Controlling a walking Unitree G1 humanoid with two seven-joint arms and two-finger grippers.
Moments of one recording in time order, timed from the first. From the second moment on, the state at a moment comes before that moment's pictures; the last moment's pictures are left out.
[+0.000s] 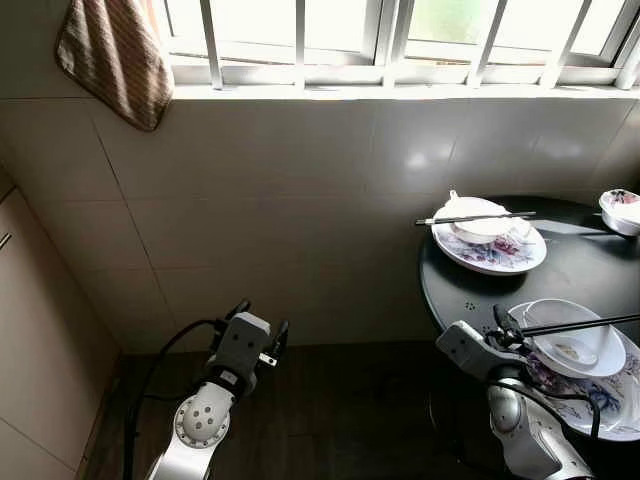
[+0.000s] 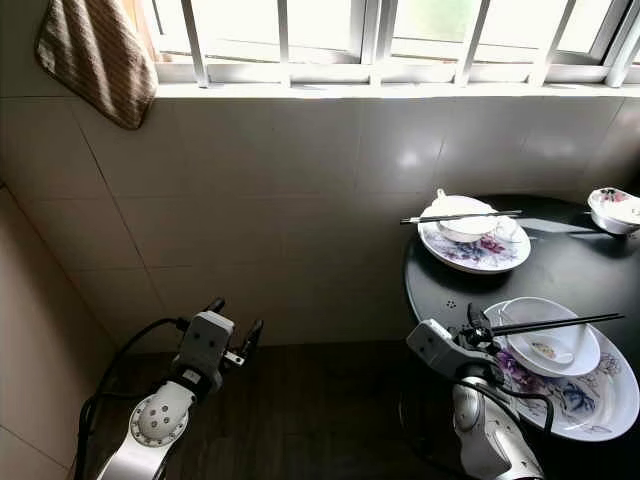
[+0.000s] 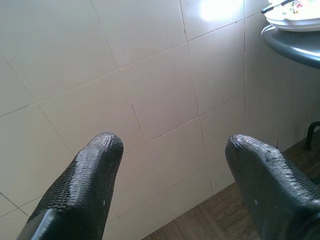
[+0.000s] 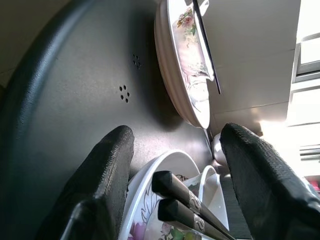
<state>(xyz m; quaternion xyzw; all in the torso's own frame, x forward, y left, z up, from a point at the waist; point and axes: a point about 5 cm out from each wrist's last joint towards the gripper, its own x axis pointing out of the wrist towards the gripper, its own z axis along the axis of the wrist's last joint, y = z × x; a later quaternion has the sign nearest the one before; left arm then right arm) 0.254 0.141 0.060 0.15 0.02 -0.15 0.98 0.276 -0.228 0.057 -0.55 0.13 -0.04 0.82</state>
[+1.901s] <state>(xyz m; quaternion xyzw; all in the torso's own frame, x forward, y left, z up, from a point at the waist) 0.253 0.136 0.059 0.14 0.02 -0.14 0.98 0.269 -0.242 0.059 -0.64 0.13 -0.10 0.75</state>
